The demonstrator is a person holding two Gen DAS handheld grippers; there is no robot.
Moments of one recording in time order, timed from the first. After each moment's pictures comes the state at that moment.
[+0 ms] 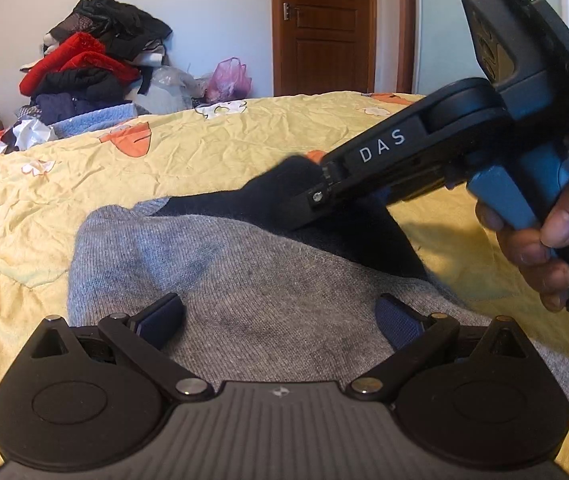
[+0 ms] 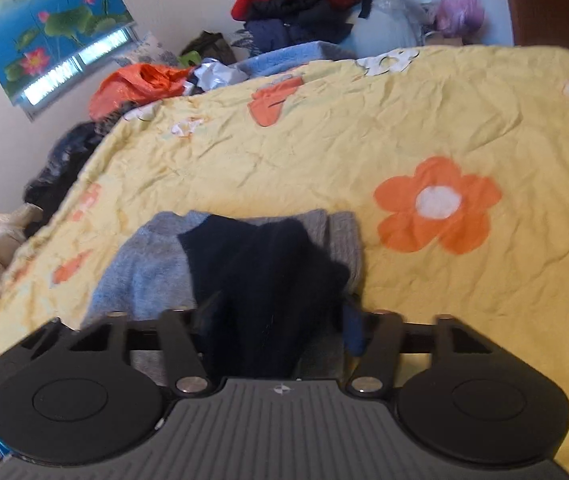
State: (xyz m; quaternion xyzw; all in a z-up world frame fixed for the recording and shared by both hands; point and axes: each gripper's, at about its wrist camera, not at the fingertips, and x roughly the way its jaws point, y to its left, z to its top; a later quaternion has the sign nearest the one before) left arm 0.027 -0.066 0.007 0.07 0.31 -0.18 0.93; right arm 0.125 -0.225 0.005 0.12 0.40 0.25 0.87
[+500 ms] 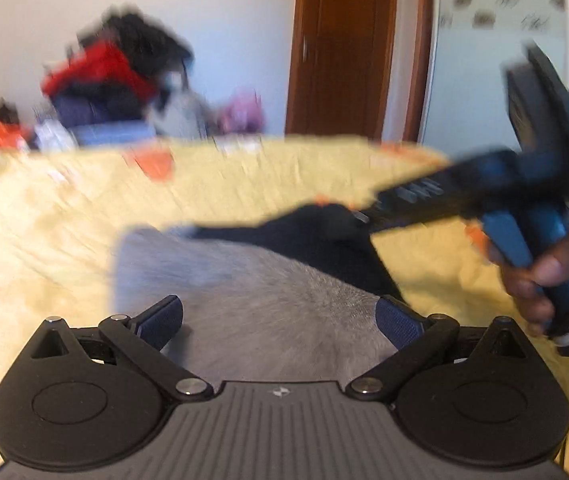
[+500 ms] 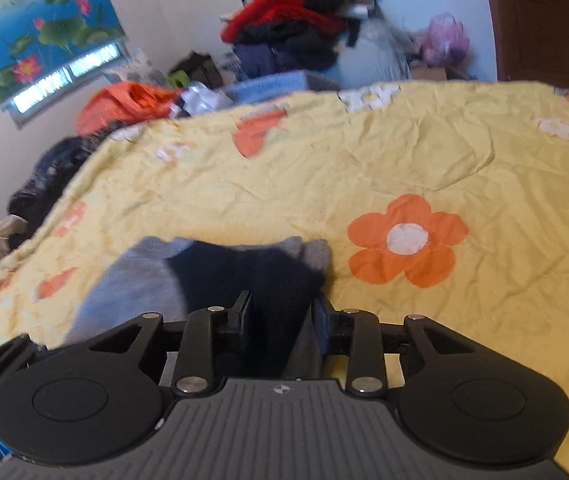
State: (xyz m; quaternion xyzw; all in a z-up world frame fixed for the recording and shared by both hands) left arm -0.028 -0.032 0.038 0.02 0.23 -0.17 0.96; right arm 0.097 -0.234 0.030 0.09 0.35 0.22 0.90
